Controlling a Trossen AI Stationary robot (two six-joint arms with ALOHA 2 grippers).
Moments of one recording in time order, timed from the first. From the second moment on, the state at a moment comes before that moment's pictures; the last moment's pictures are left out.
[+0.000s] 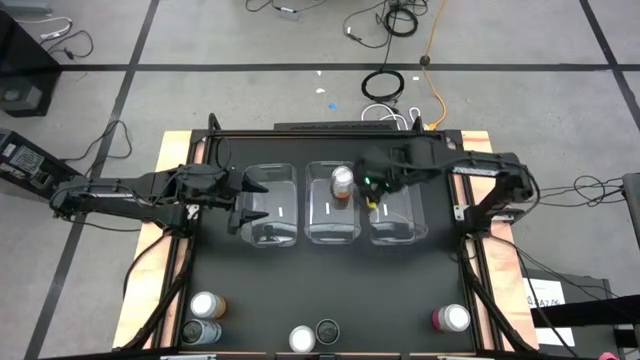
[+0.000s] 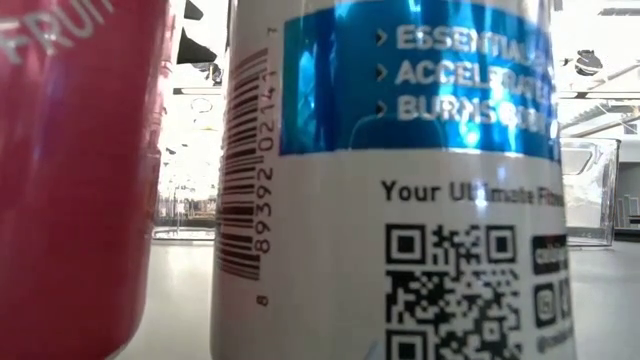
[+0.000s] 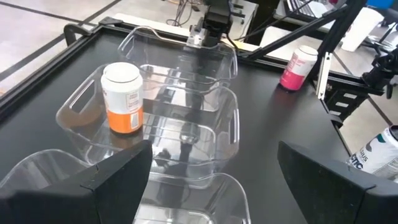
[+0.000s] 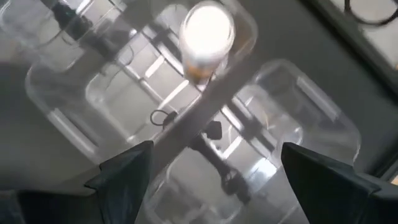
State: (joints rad) left arm 0.05 0.75 0.67 -0.30 0.05 -0.18; right arm 0.00 1.65 1.83 -1.50 0.27 0.77
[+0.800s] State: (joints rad) left arm 0.05 0.75 0.67 -0.30 0.06 -0.18; right arm 0.66 1.64 1.60 -1.57 0.17 1.86
